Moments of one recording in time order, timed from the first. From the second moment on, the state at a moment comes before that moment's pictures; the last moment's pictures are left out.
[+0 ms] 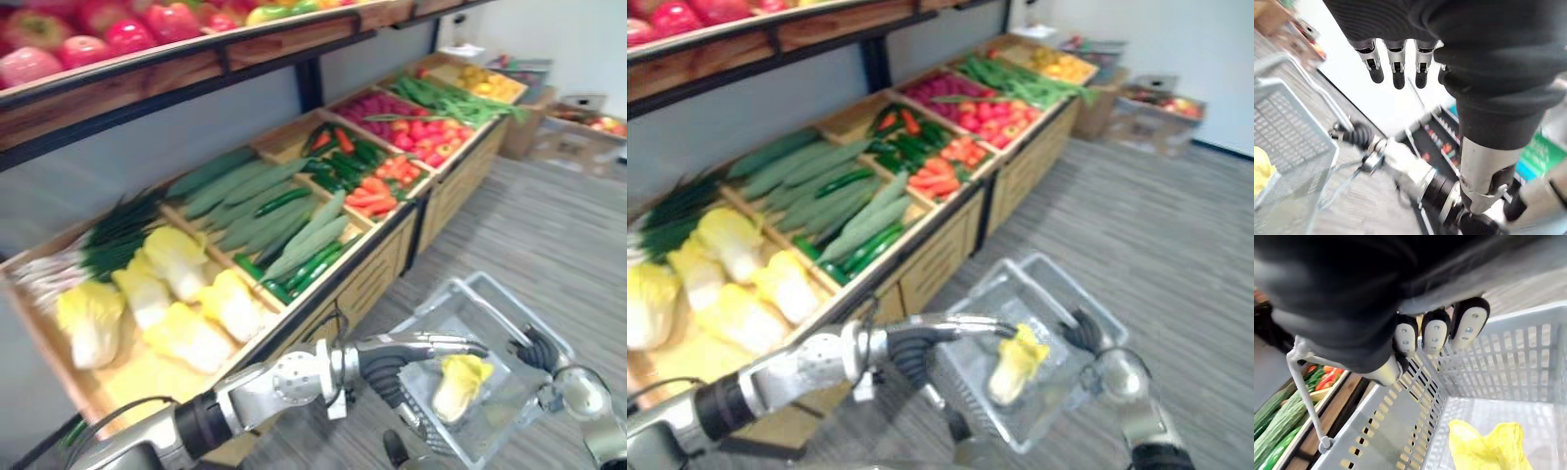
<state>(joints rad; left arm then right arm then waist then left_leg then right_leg) -0.31 0.64 -0.85 -0.27 -0.14 -0.36 -0.22 0.11 -0.49 -0.21 0.52 -0.32 -0.19 0.10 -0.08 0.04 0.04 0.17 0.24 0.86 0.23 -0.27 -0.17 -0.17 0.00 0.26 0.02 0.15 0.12</state>
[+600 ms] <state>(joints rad) 0.24 0.15 0.14 -0.05 0.12 -0.19 0.10 0.19 -0.25 -0.61 1.02 -0.23 -0.13 -0.09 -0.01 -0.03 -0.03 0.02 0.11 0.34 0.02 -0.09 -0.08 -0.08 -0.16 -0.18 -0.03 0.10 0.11</state>
